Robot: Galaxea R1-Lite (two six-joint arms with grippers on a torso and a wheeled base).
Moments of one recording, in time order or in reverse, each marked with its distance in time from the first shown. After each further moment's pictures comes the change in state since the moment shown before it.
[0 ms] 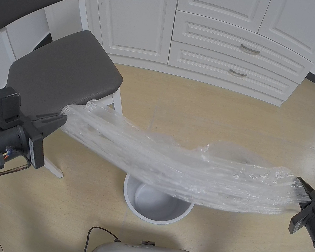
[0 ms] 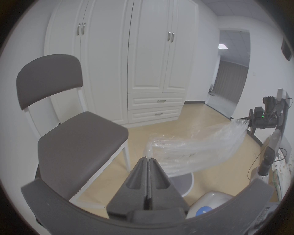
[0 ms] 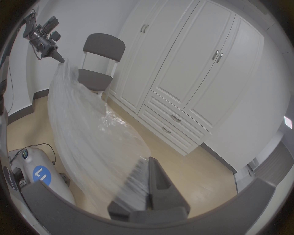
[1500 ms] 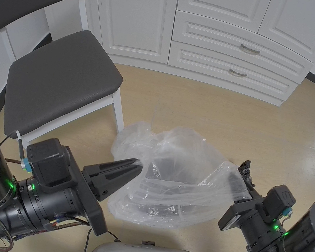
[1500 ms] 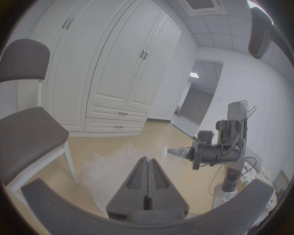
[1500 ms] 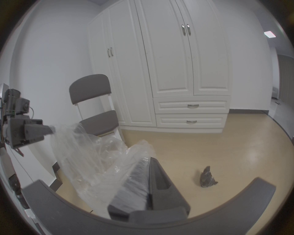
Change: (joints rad) left arm -0.417 0.234 0.217 -0.624 0.007 -0.130; right arm 0.265 0.561 -0.052 -0.616 -0.117 0.564
